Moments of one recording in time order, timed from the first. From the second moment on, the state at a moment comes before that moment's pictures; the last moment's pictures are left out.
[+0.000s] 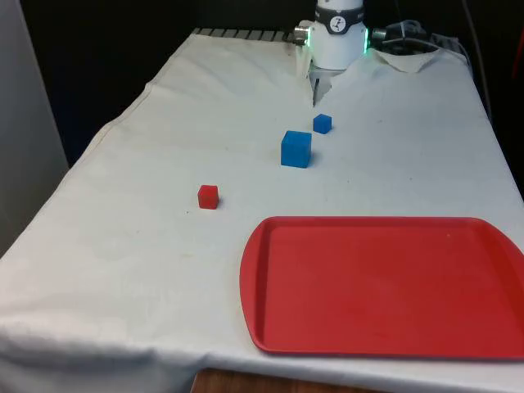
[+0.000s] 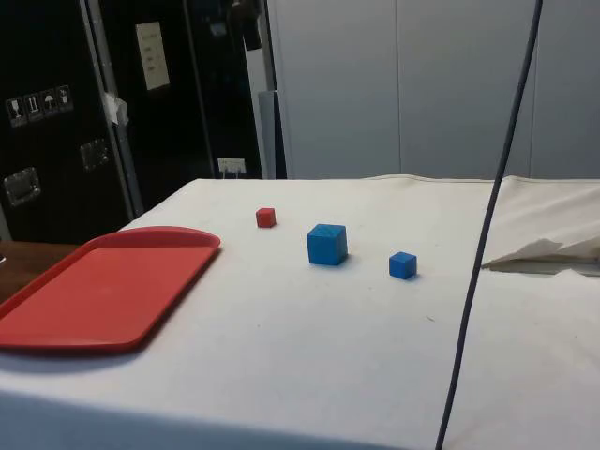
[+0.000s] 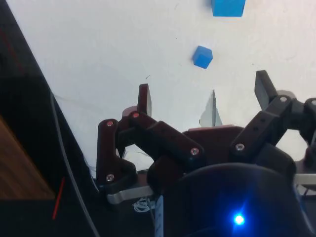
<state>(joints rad) 0.46 0.09 -0.48 -1.81 0.07 1.79 -0.06</state>
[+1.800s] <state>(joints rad) 0.44 0.02 -0.51 -2.34 0.05 2.29 -0.16</state>
